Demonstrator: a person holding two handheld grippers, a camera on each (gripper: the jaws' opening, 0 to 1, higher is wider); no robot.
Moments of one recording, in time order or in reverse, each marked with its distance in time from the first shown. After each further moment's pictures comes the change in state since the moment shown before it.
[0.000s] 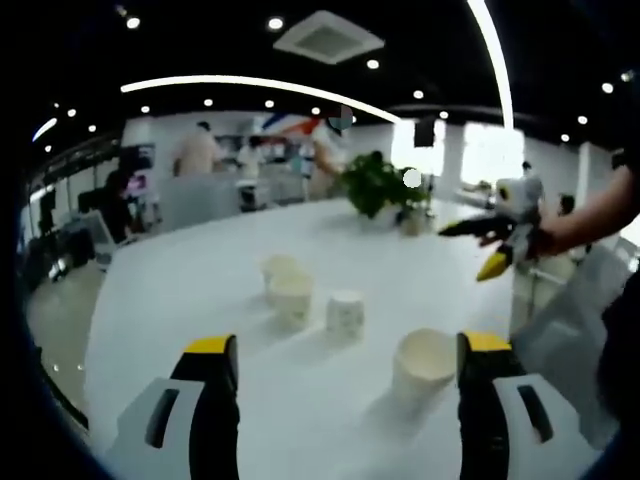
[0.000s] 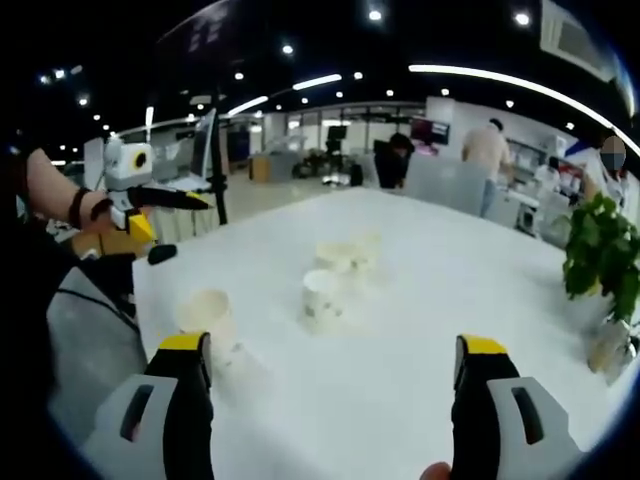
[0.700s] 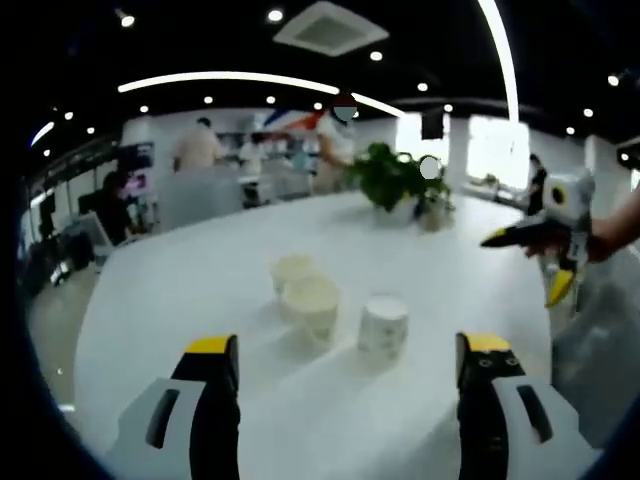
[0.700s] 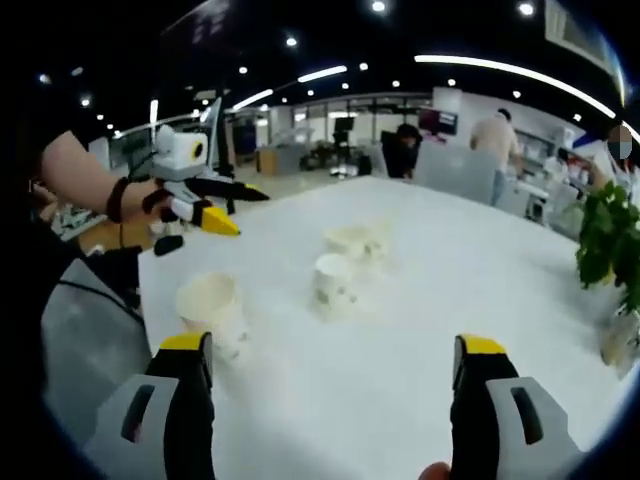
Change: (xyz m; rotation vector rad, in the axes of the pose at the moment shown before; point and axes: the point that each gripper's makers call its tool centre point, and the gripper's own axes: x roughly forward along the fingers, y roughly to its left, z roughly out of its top) left arm 0.079 0.040 0.000 0.022 0.016 0.015; right arm 0.014 0.014 -0.020 0.013 0.041 0.045
